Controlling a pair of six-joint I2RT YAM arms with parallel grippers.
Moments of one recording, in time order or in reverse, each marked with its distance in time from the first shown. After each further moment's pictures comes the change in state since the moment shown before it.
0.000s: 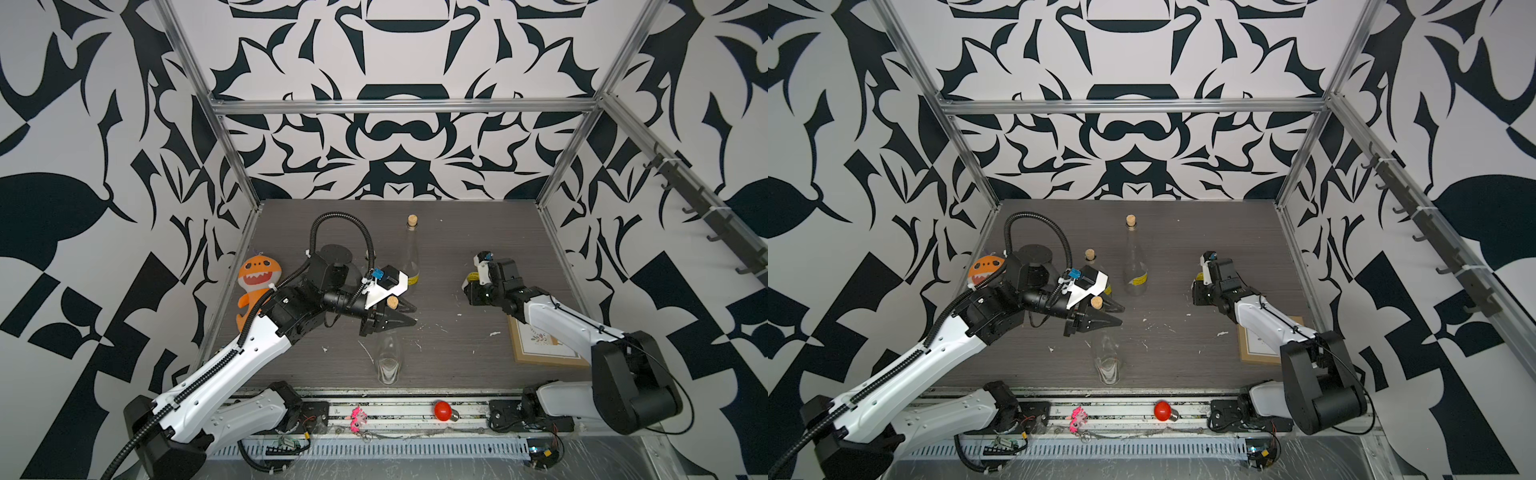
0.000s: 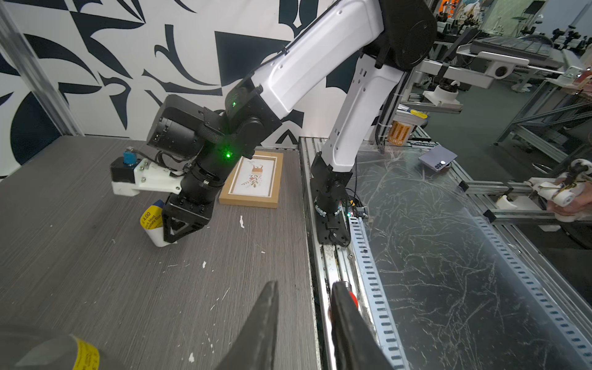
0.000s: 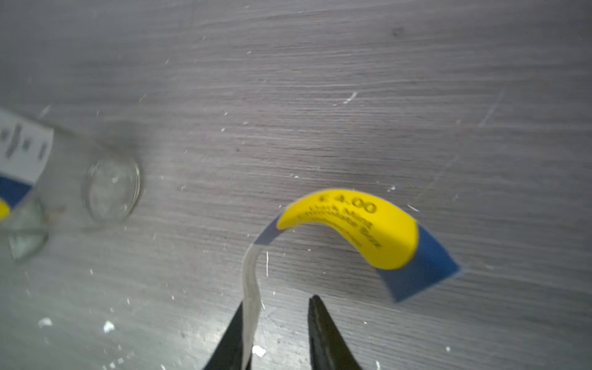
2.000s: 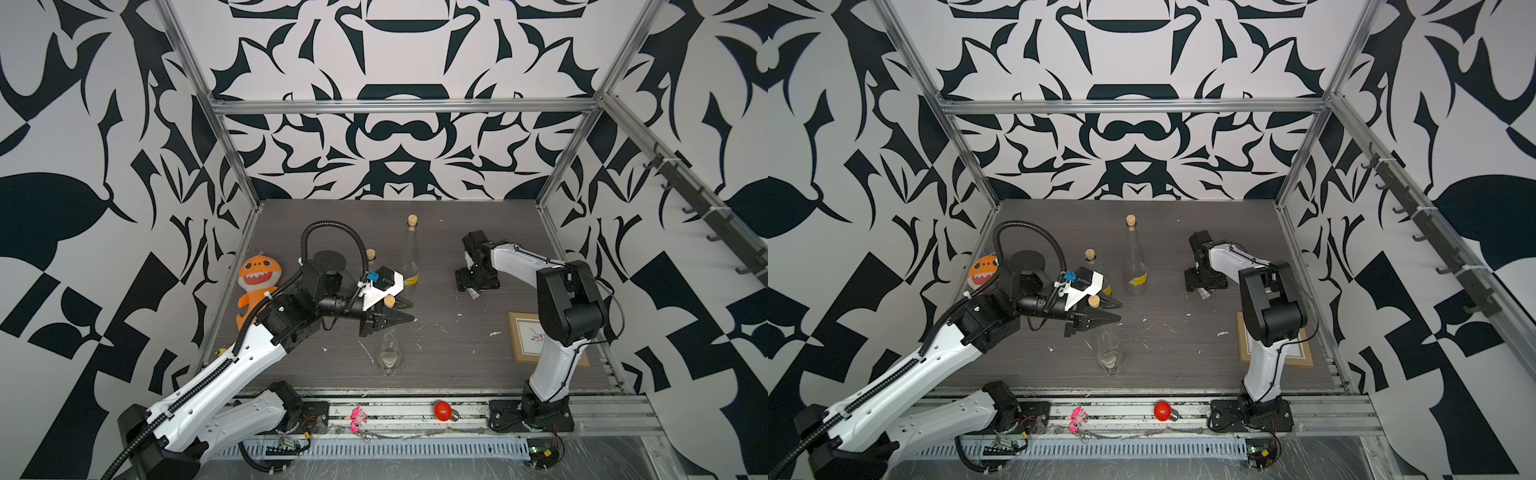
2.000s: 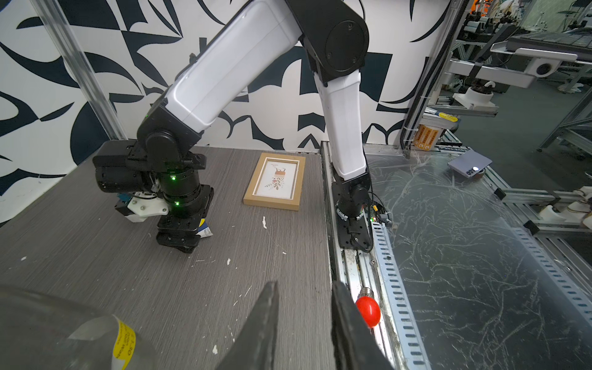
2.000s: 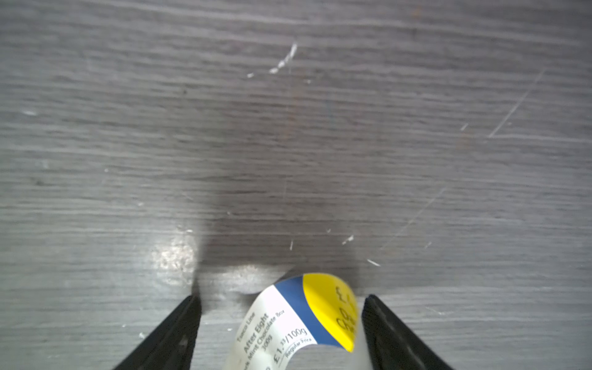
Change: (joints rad) left arm -0.002 -0.055 -0.060 0.084 -0.084 -0.030; right arm -0.002 0.533 0.553 -0.529 0.170 -0.057
